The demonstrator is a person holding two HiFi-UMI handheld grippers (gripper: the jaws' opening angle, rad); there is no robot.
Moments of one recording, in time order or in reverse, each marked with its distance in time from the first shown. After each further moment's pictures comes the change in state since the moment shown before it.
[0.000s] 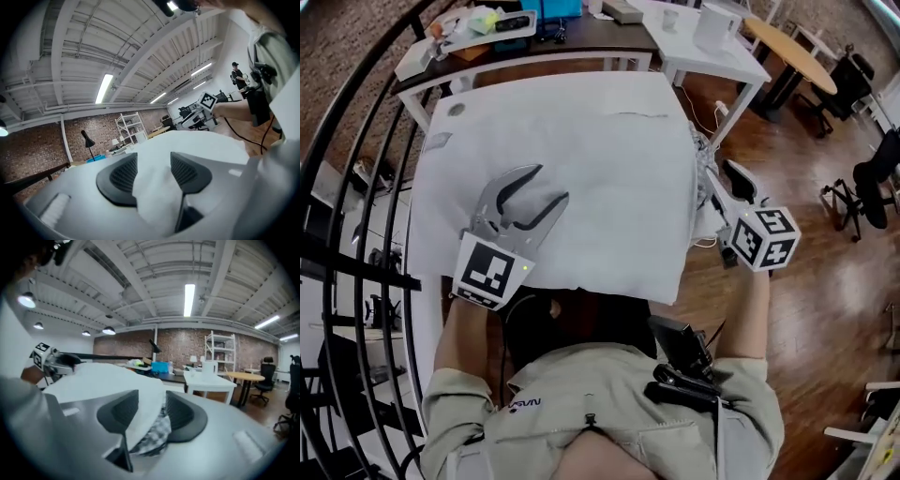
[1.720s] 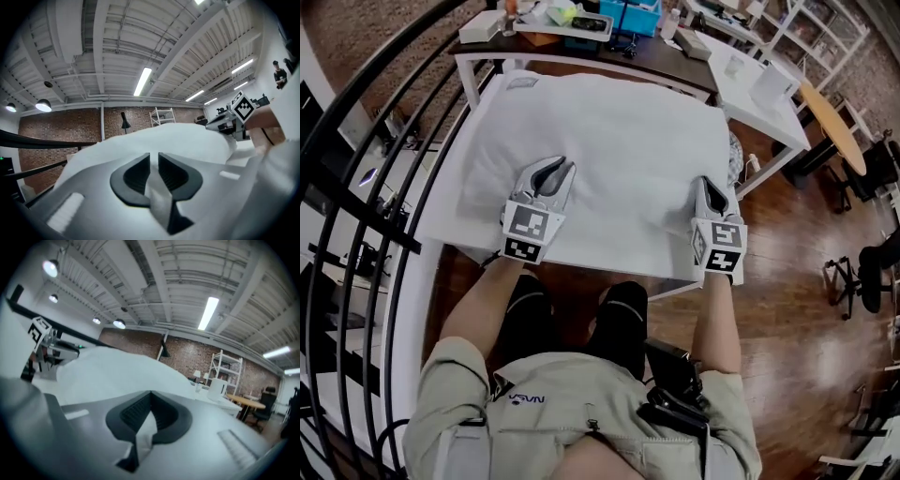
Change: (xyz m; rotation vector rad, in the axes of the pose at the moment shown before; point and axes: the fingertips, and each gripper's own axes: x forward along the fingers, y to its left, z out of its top) left arm 0.010 0.078 -0.117 -0.295 0.053 0.398; right arm 0.124 0.056 -0.005 -0.239 -0.068 -0.032
